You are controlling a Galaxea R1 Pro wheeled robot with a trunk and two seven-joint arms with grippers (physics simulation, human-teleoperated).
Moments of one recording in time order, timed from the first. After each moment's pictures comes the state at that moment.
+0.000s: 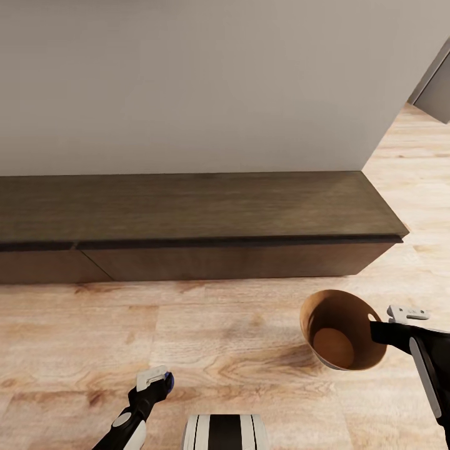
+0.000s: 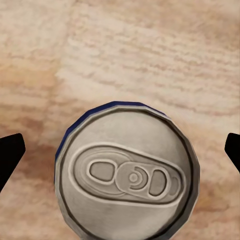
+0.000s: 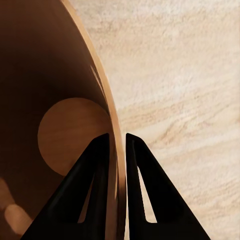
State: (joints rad) left arm -0.42 -0.04 0.03 -0.45 0.23 -0.16 0.03; right arm -0.36 -0.27 -0.30 -1.54 0.05 1.00 0.17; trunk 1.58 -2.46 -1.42
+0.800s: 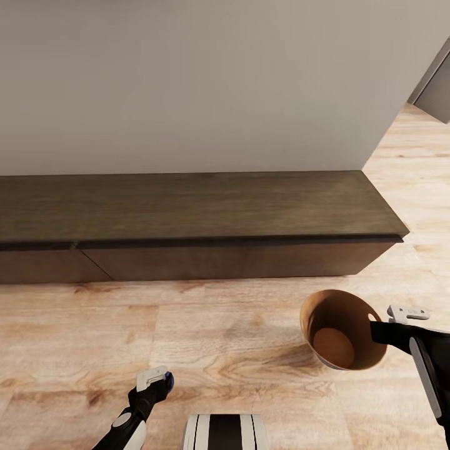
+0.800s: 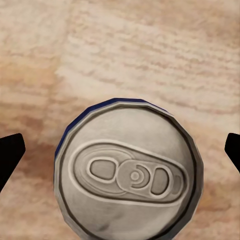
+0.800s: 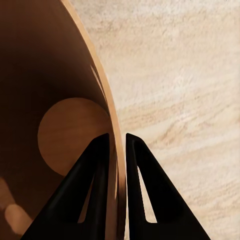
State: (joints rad) left arm -0.42 -0.04 0.03 -0.45 0.23 -0.16 0.03; right arm -0.36 -0.27 -0.30 -1.54 0.05 1.00 0.17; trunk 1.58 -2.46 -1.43
